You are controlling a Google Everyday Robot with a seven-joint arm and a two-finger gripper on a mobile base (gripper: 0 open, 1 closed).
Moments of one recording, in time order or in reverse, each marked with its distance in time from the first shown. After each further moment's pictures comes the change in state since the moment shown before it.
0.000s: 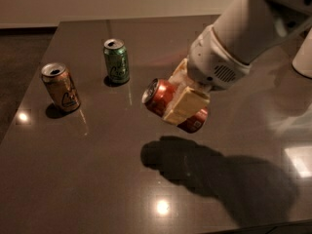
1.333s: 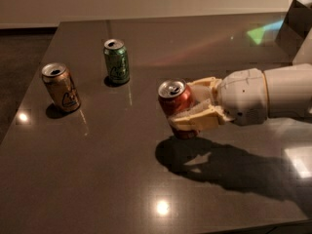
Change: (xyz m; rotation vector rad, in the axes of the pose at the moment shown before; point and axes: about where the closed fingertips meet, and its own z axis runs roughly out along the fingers) arm 0.023 -0.007 0.001 0.130 -0.596 0.061
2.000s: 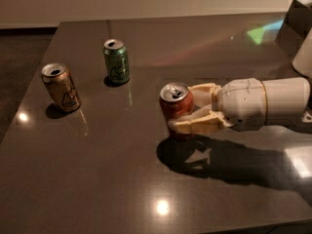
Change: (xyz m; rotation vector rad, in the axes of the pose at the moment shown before) arm 0.009 0.000 0.002 -0.036 -0.121 -0.011
